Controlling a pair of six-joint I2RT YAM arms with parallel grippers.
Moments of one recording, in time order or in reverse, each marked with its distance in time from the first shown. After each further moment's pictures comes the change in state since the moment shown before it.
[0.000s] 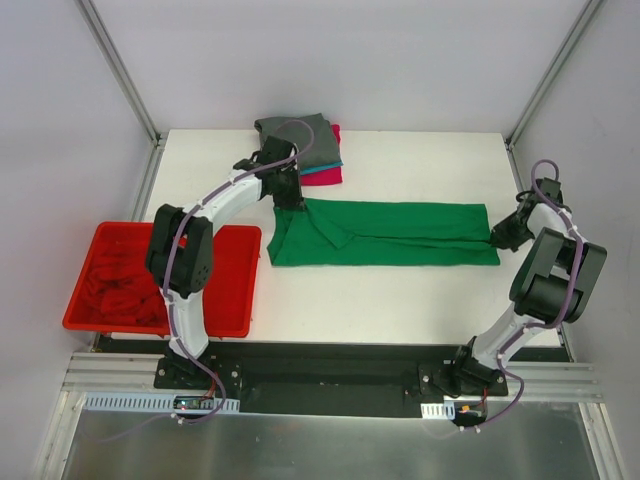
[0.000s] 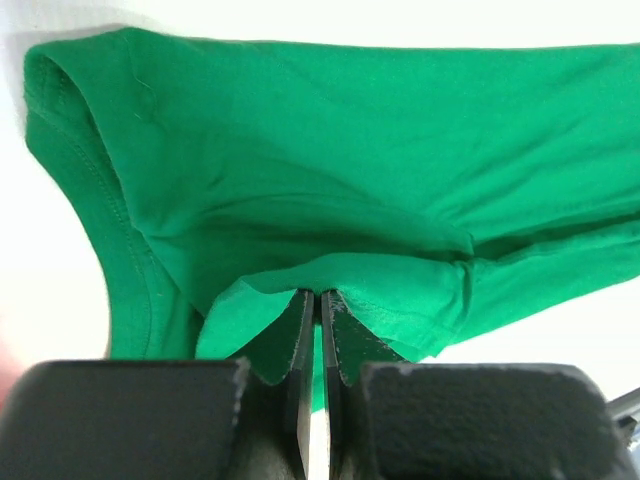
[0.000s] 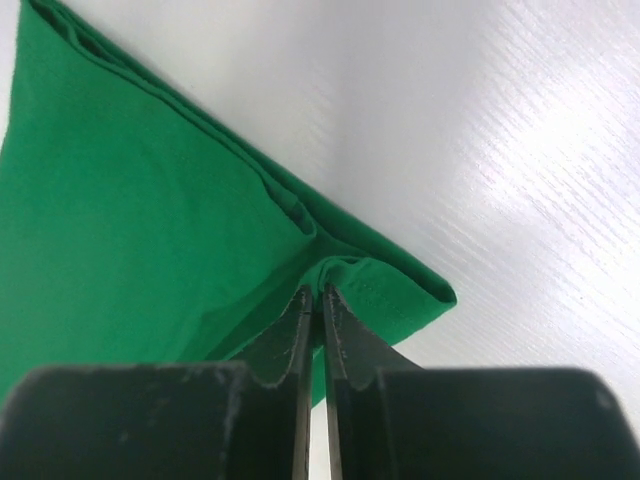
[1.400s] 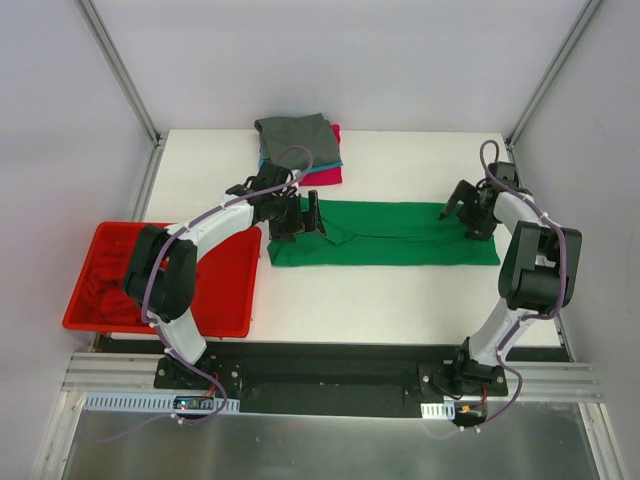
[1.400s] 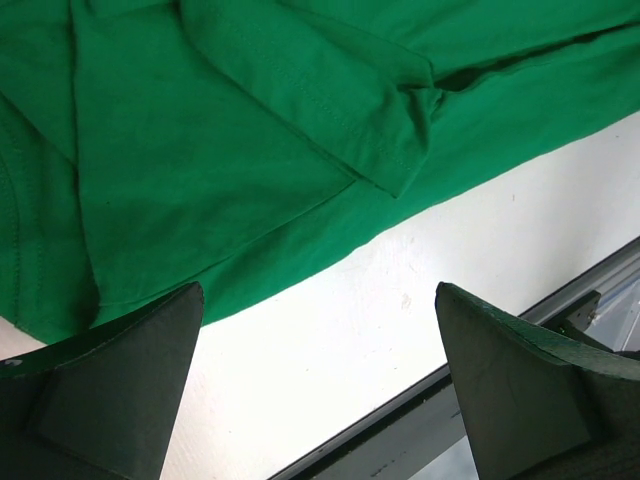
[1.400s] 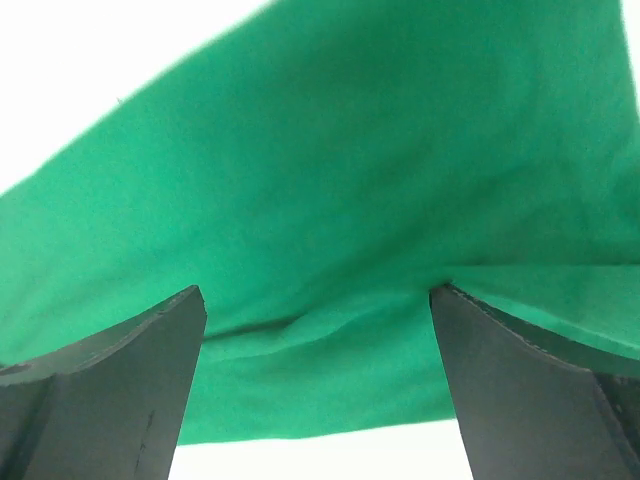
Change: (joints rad) left arm -0.053 -0.193 -0.299 0.071 0.160 -0.035; right arm 0.244 0.043 0.024 0.058 -0.126 -0.159
